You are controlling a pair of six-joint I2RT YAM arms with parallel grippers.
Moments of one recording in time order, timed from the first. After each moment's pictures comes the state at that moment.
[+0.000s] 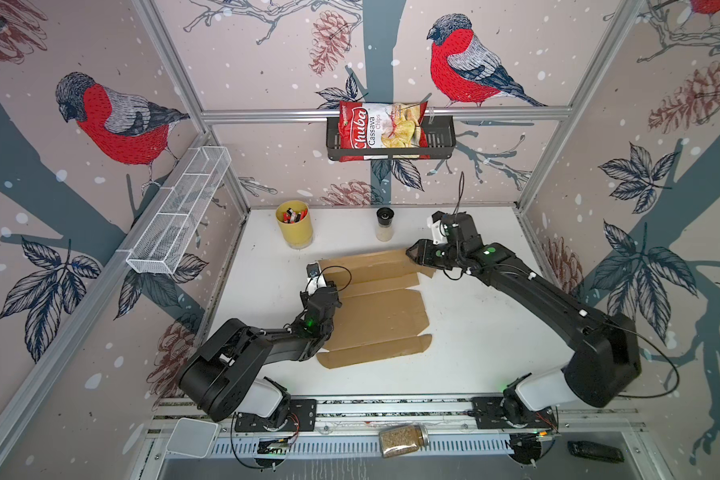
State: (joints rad) left arm -0.58 1.44 0.36 0.76 -0.74 -0.27; right arm 0.54 1.45 1.22 -0.46 -0.27 0.56
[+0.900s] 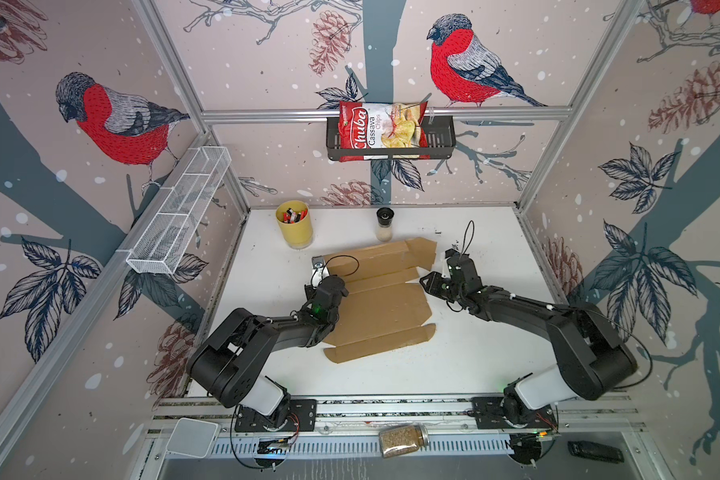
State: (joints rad) left arm -0.56 1.52 0.47 0.60 -0.73 -0.31; right arm 0.50 1.53 0.69 0.14 -0.16 0.69
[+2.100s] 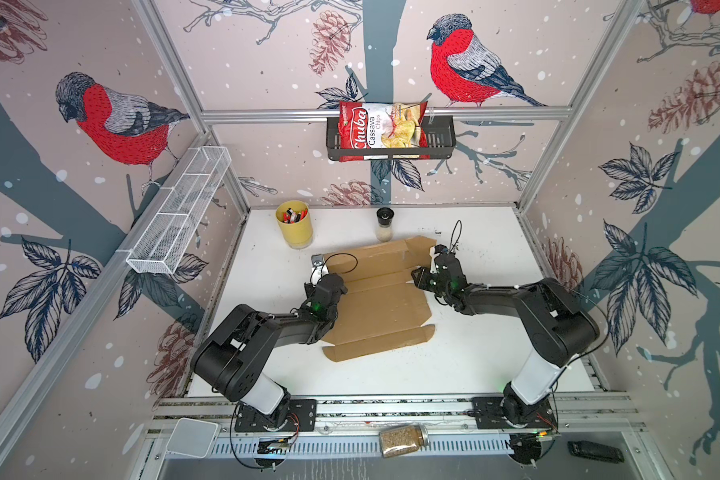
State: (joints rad) left arm -0.54 1.55 0.49 0.61 -0.68 -0.32; right arm 0.54 1.74 0.74 0.38 -0.09 0.63
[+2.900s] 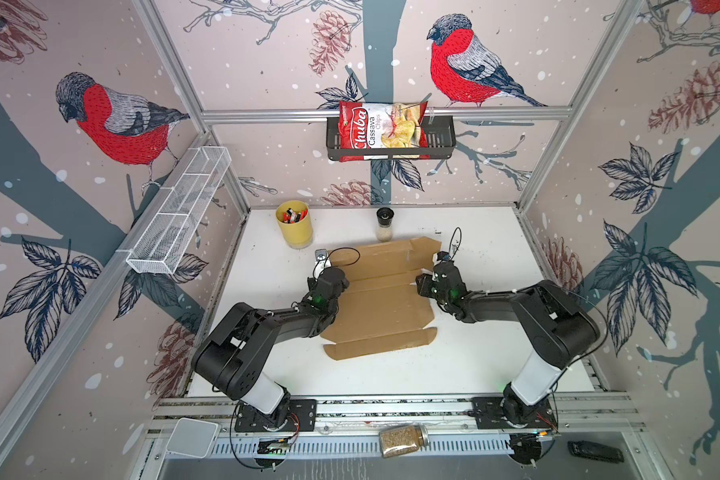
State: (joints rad) left arm -0.52 1.56 0.56 0.51 -0.60 -0.31; right arm 0.57 1.75 0.68 0.41 0.07 0.58
